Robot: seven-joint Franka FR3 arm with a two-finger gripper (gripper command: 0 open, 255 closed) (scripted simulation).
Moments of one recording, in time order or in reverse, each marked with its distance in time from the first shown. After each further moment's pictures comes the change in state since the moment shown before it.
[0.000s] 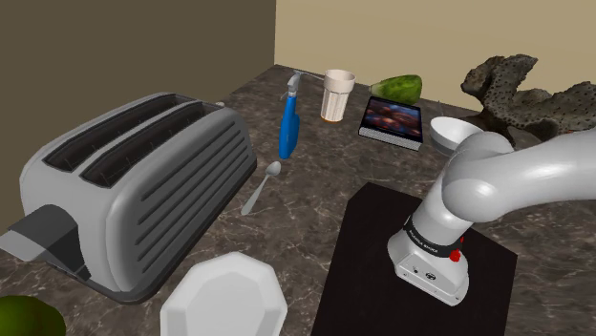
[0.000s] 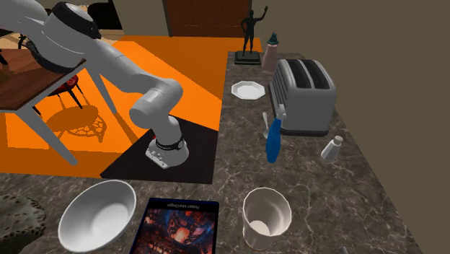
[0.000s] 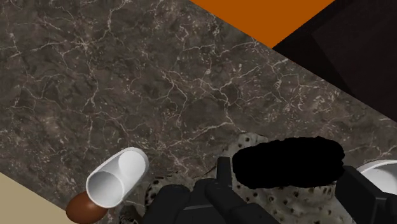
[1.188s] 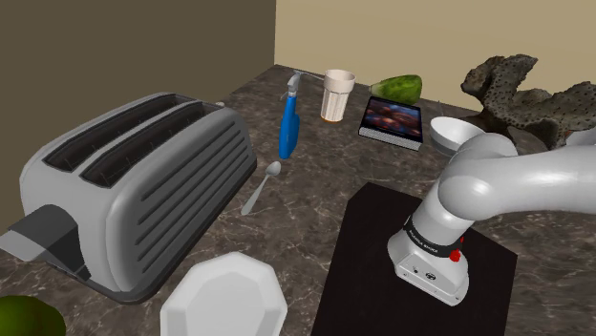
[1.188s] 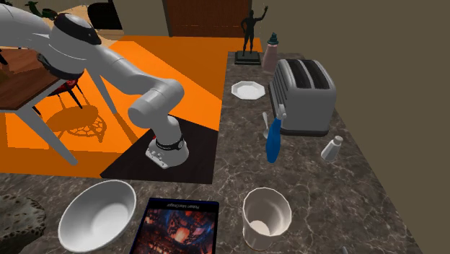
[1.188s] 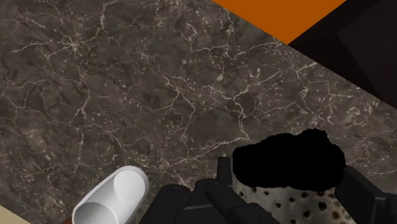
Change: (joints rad) arm -0.085 -0.147 -0.040 -0.231 -0.060 0.139 0.036
